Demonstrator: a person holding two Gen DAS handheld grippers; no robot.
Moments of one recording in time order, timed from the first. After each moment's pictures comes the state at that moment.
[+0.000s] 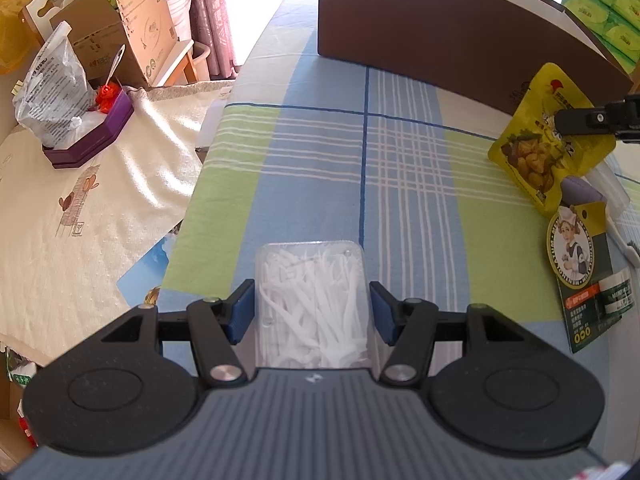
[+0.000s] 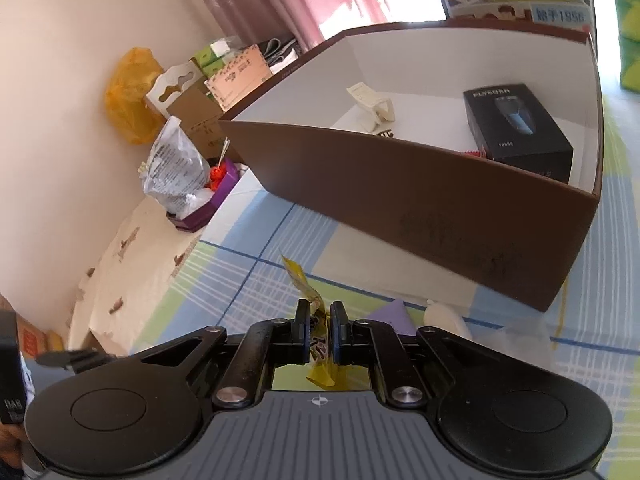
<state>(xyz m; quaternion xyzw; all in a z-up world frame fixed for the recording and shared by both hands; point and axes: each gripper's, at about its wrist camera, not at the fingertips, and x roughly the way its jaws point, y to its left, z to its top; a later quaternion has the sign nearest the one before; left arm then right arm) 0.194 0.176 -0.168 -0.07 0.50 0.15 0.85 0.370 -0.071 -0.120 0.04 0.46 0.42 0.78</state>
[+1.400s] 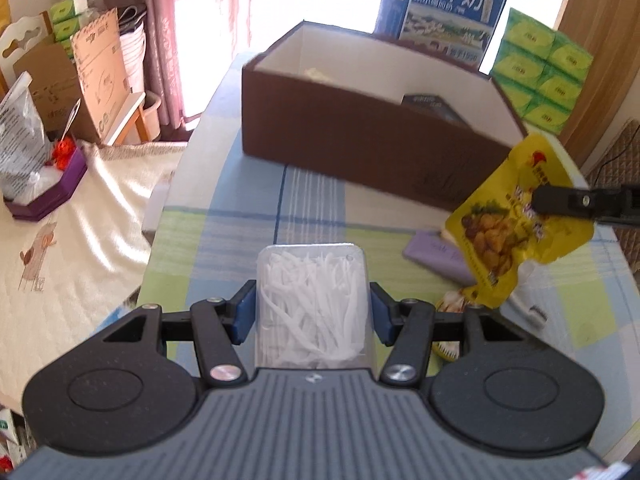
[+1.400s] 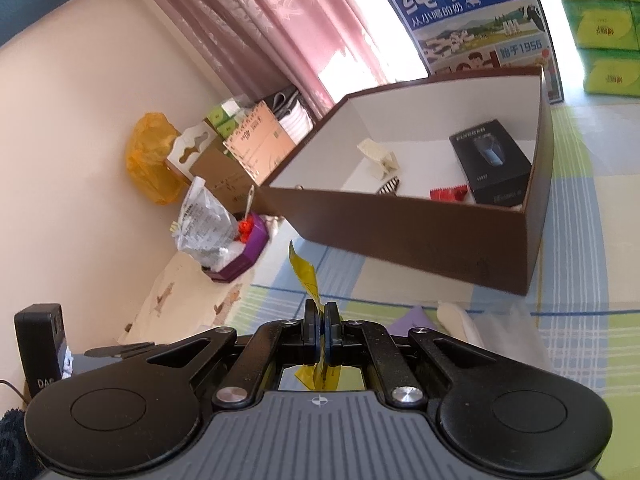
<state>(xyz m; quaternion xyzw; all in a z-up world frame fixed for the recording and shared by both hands) 0.218 0.150 -0.086 -0.09 0.43 0.08 0.90 0.336 -0.122 -0.059 0.12 0.42 0.43 0.79</state>
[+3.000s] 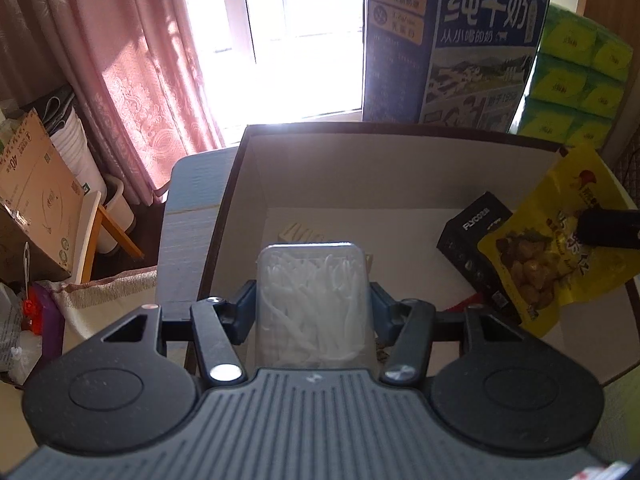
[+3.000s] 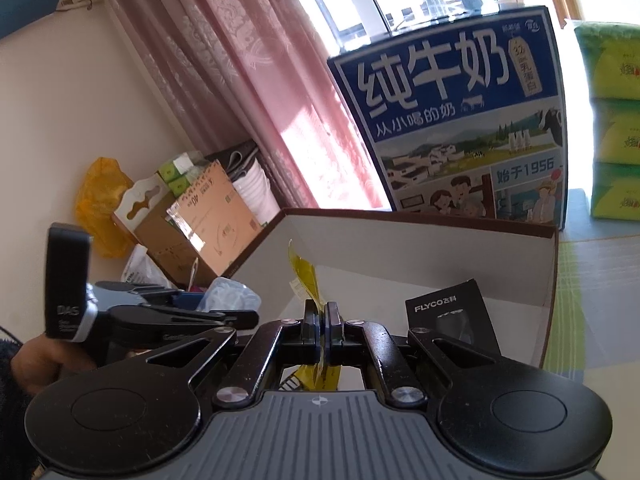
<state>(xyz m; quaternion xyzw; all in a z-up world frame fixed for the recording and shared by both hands) 0.505 0.194 -0.080 0.03 0.44 0.03 0.89 0.514 -0.069 -0.041 0.10 0.36 0.38 0.84</state>
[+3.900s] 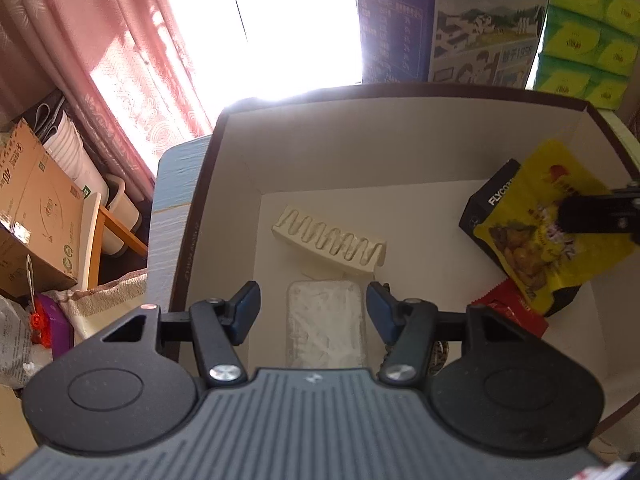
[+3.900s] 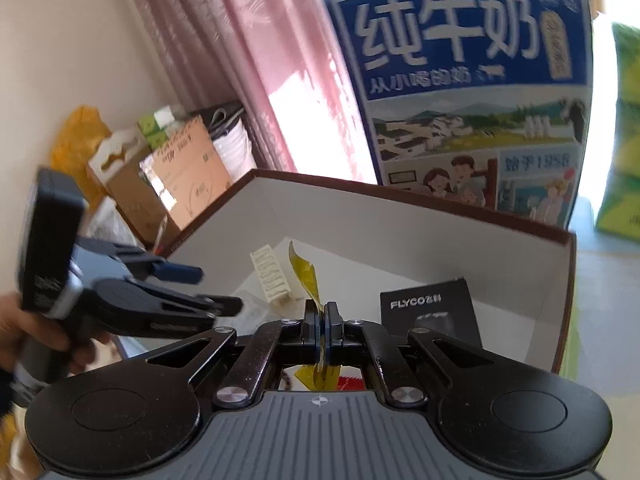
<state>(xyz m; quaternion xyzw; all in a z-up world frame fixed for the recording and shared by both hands) 0.533 0.187 -0.105 0.07 0.47 0.03 0.88 0.541 -0.039 -0.071 0.01 0.38 0.38 0.85</state>
